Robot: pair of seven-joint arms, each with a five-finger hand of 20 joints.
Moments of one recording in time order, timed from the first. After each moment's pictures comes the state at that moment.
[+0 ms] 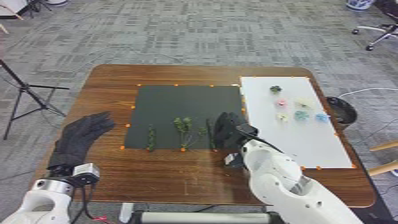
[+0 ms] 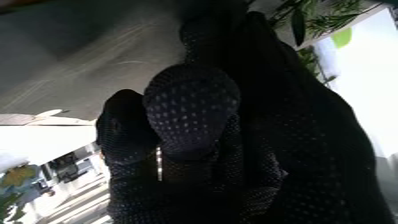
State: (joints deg) left arm 123.5 -70.9 -106.4 -116.1 59.3 -6.5 4.6; right arm -83.0 -57.8 50.5 -106.7 -120.3 0.2 26.6
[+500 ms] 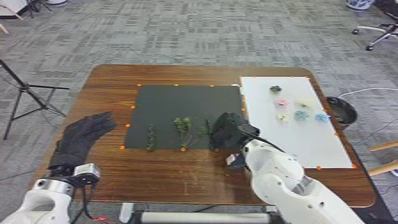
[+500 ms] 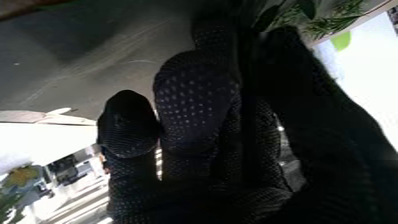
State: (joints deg) left arm 123.4 -70.8 -106.3 -116.1 59.4 -7.1 4.0; right arm -83.7 -57.6 51.7 -107.4 -120.3 -1.4 26.6
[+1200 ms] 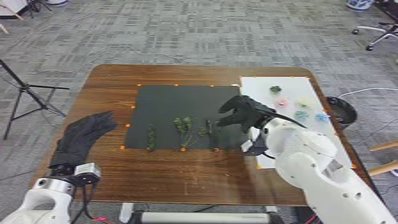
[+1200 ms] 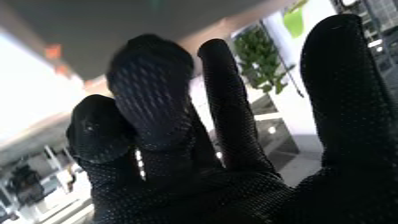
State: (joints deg) left arm 123.1 -70.8 -106.3 -116.0 59.7 -7.4 4.0; right arm -84.5 -56.7 65.2 -116.5 -117.0 -18.9 26.0
